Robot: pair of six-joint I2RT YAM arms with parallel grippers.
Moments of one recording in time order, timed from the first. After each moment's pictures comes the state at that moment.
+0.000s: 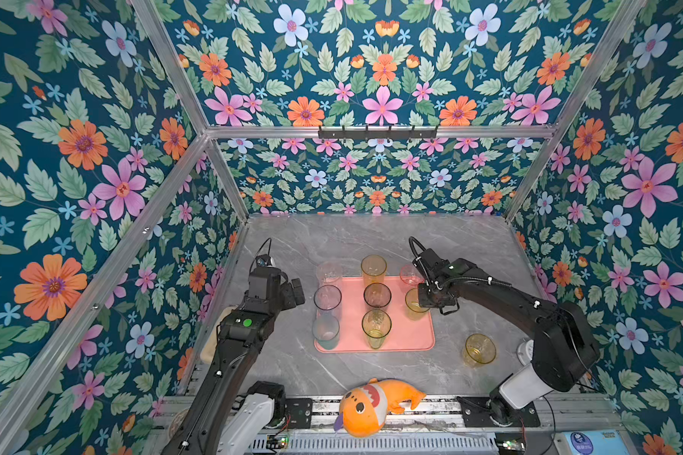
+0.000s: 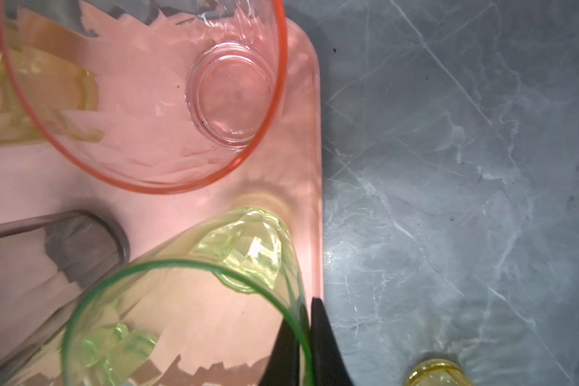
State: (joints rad) left arm -0.23 0.84 0.82 -0.69 -0.21 -0.34; right arm 0.57 1.59 1.17 -0.91 0.14 0.58
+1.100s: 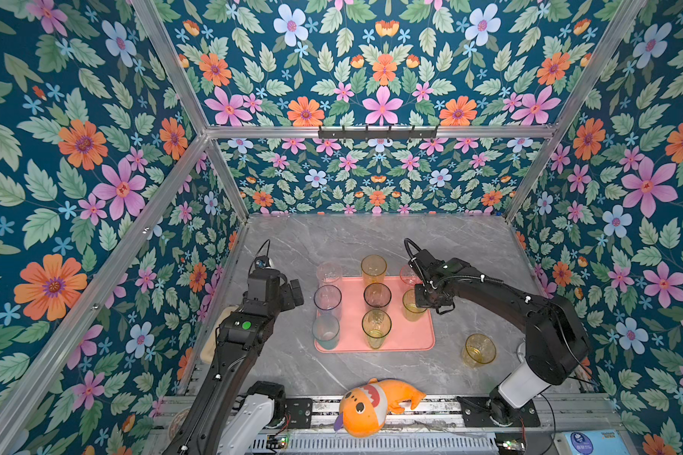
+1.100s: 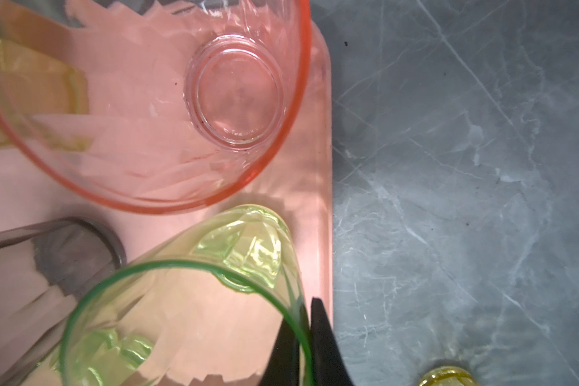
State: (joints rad) left arm -0.23 0.82 0.81 -0.69 -0.23 -0.34; right arm 0.59 1.64 1.19 -0.90 0.14 0.60
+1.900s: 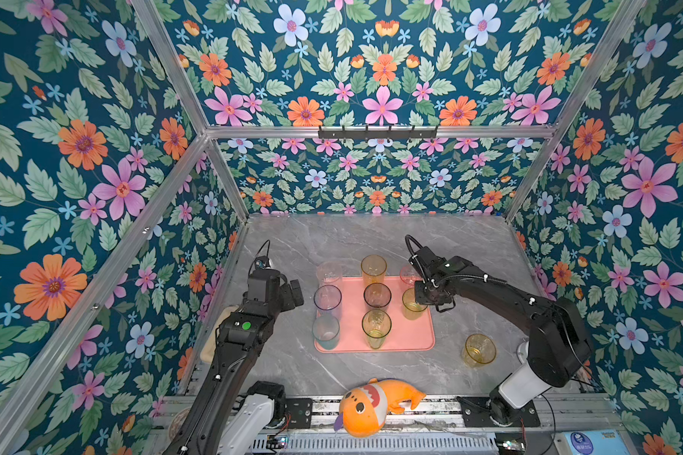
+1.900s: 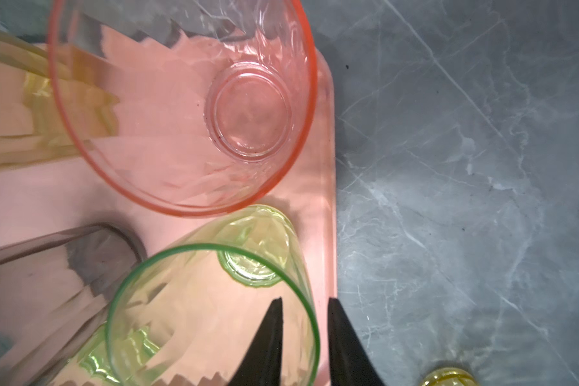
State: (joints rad) left arm -0.23 0.82 0.81 -0.69 -0.23 -0.34; right arm 0.59 1.61 1.22 -0.91 0.14 0.60
